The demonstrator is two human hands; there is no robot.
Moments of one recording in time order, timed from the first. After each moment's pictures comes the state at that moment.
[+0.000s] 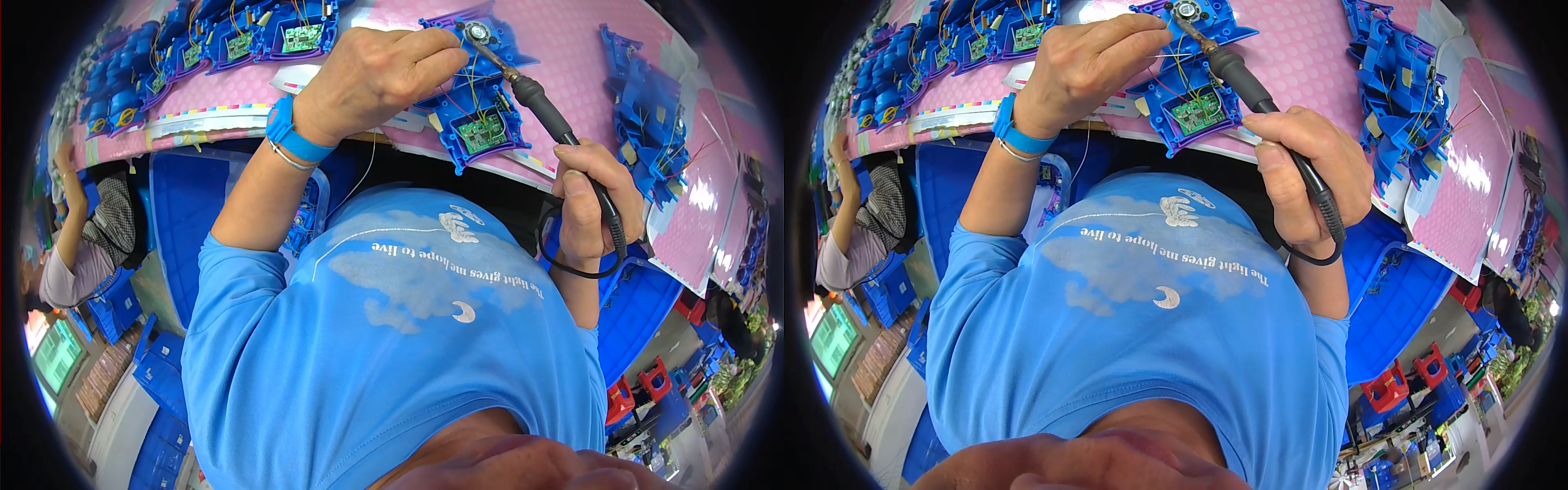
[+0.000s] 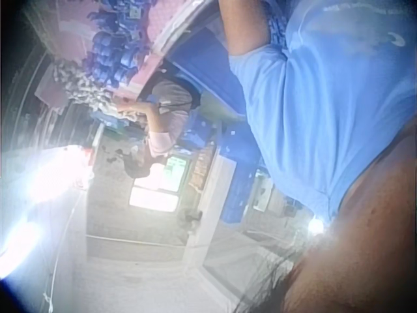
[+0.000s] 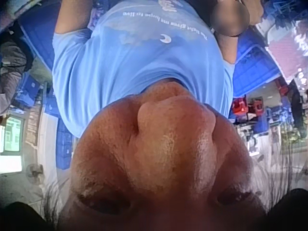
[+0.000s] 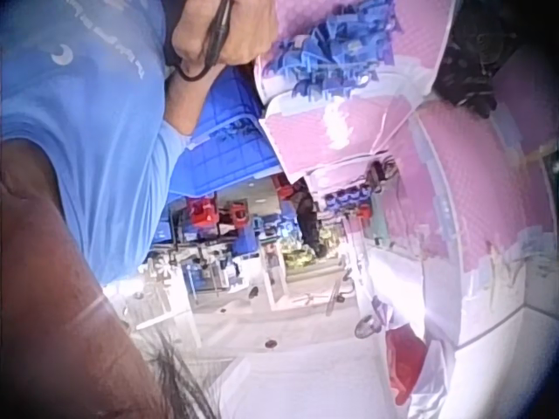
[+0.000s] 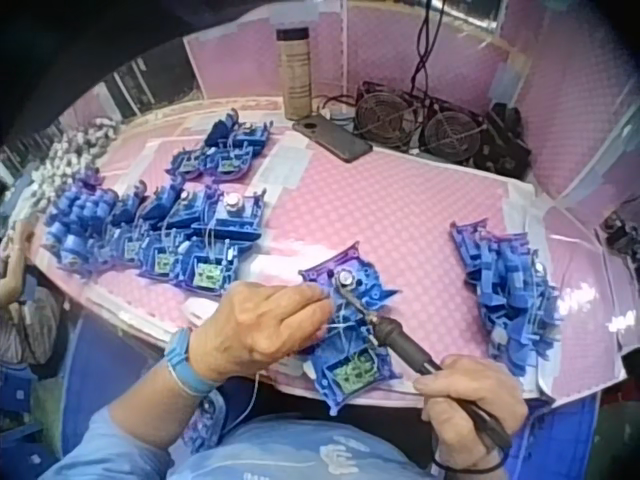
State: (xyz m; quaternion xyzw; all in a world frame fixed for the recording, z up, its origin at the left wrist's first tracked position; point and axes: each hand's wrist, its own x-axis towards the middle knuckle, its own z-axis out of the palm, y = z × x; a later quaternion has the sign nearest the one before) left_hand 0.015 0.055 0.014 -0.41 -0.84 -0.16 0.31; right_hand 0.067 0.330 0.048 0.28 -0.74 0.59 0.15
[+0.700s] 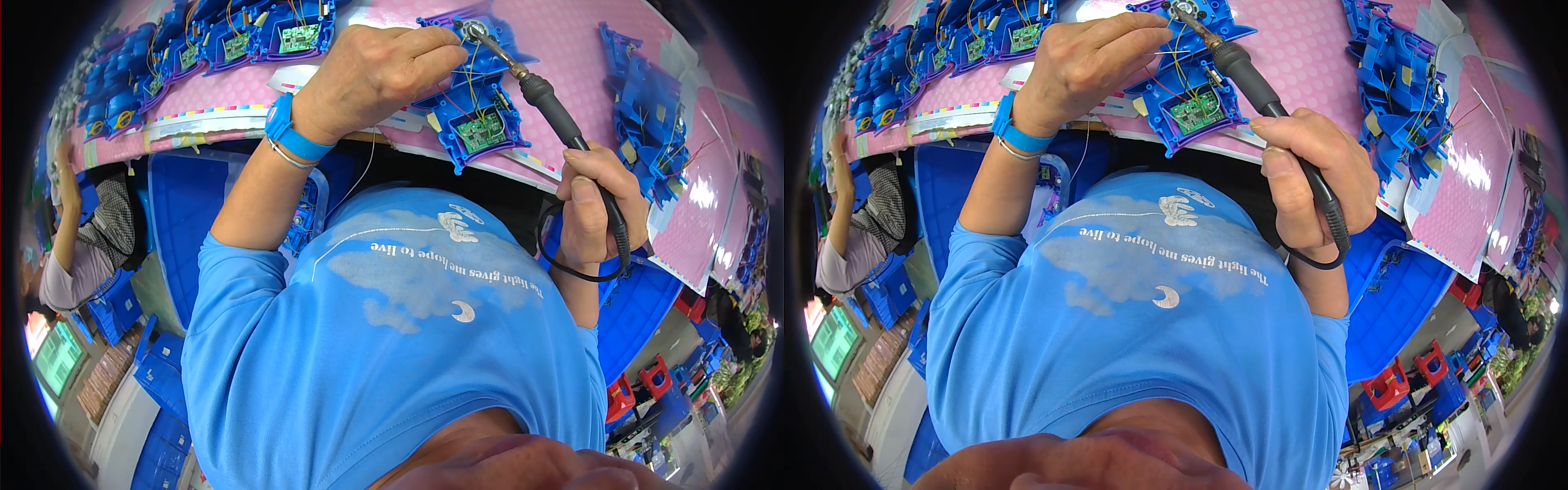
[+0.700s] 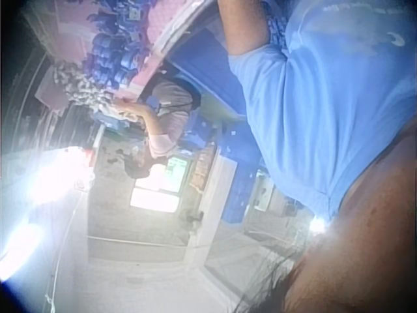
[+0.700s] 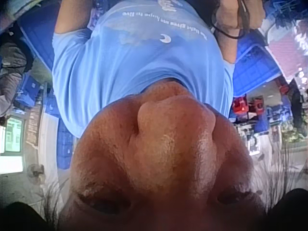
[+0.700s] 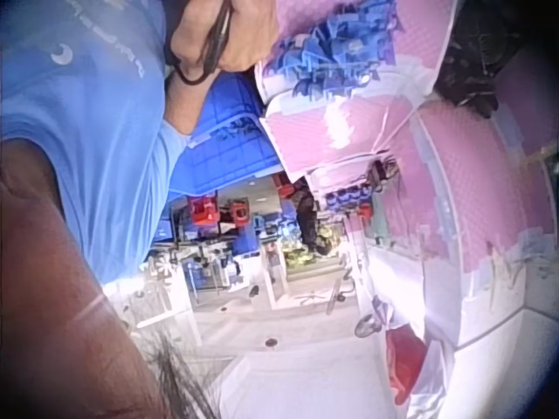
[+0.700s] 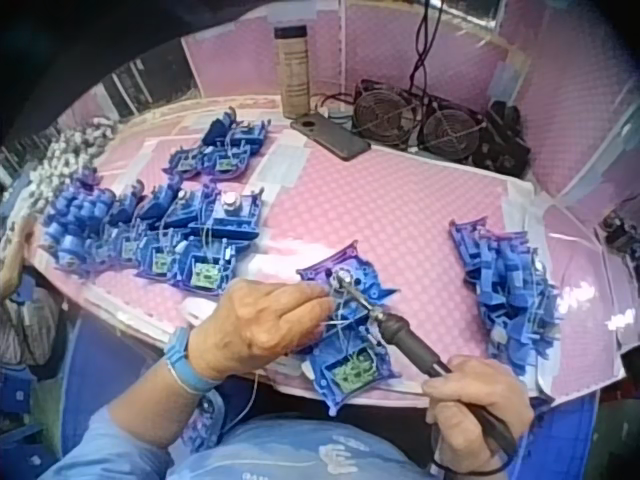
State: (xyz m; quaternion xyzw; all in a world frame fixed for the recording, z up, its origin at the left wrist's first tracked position) left_hand 0.014 0.056 0.017 -0.40 -0.85 -0.17 0.29; right_hand 0.069 0.332 0.050 0.27 -0.73 0.61 0.16
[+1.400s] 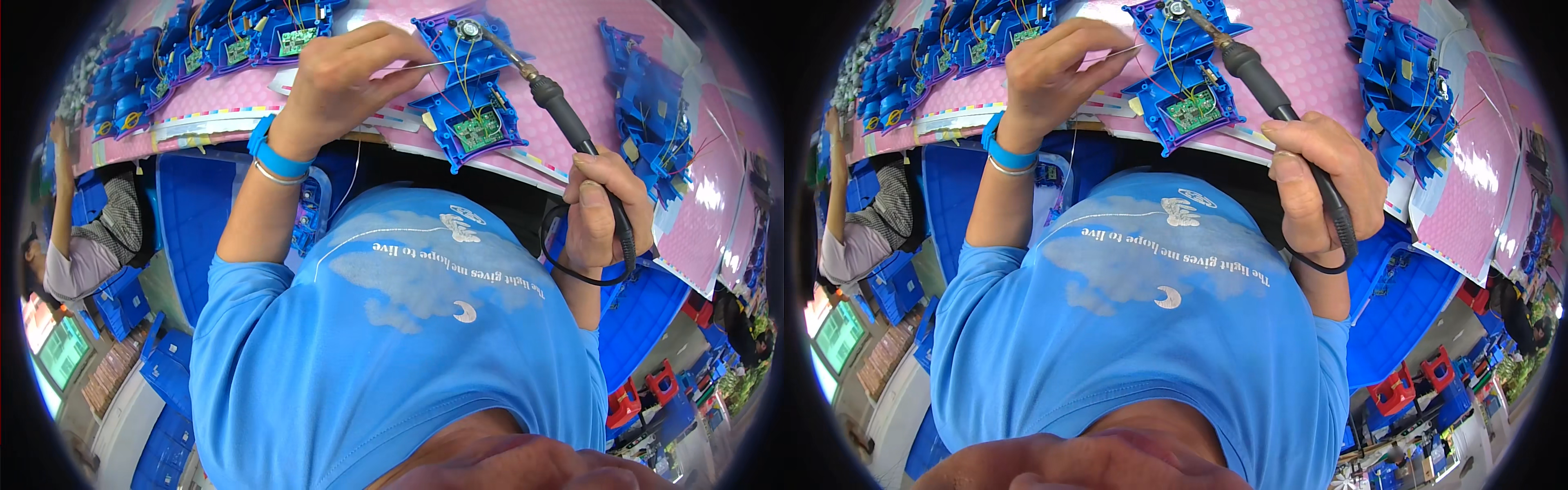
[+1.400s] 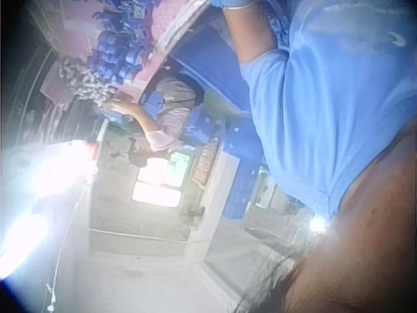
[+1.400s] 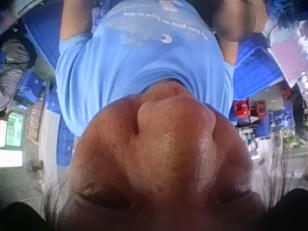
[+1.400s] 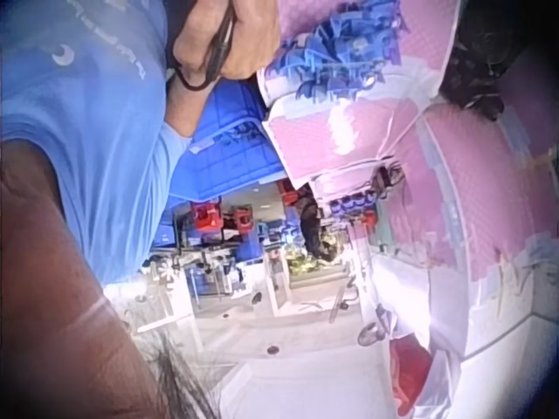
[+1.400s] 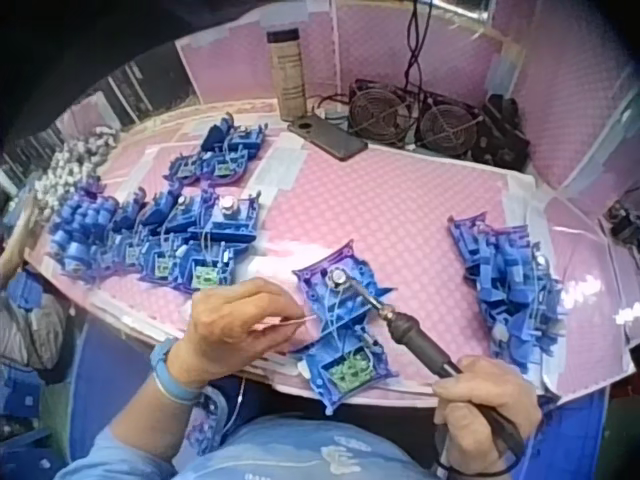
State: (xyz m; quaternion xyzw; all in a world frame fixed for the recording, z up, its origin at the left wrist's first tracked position) left_hand 0.031 0.041 0.028 -0.32 -0.87 -0.32 0.21; right_hand 0.069 0.338 0.046 0.26 -0.71 0.63 0.17
